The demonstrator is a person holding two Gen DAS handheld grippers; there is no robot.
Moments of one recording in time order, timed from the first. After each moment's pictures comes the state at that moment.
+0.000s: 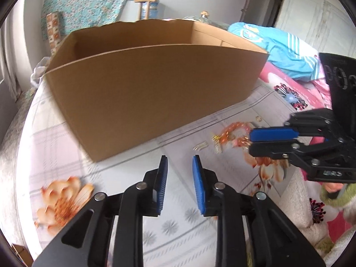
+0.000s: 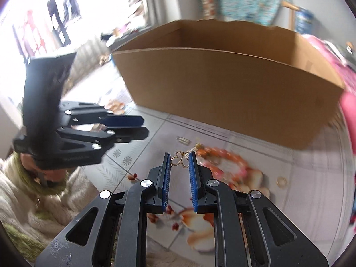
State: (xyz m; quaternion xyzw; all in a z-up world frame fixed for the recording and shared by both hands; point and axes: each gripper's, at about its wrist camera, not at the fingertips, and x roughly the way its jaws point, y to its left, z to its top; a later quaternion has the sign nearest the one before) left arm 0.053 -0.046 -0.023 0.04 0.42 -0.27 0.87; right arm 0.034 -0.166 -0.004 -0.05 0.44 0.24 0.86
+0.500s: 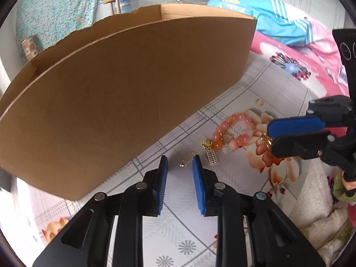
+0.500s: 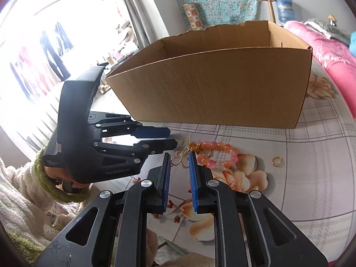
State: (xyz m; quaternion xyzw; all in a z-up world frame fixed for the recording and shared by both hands) left arm 0.072 -0.098 -0.036 0.15 0.43 -0.30 0.84; right arm 0.018 -0.208 -0.005 0.05 0.41 0.24 0.88
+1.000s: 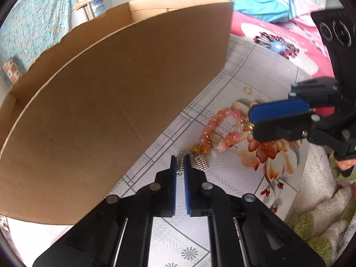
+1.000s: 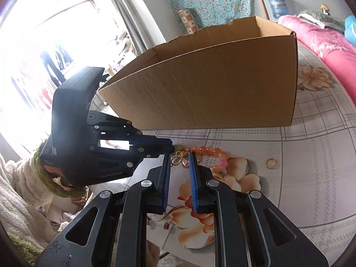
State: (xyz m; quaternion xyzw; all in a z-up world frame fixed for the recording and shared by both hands) left arm 0.077 -0.122 -0.033 0.22 0.43 -0.34 0.80; right arm 0.020 -0.239 -0.016 0.09 0.39 0.25 0.88
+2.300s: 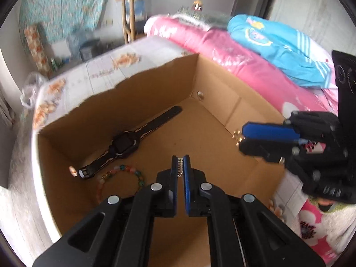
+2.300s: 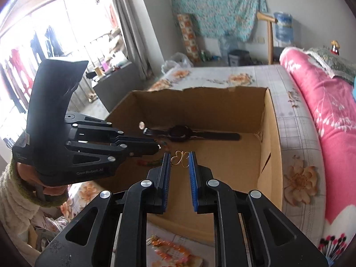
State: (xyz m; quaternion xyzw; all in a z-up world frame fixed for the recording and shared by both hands) left arm 0.221 -0.105 0.063 0.09 0.48 -0.29 0.82; right arm 0.132 -0.216 0.072 0.01 0.40 0.21 0.89
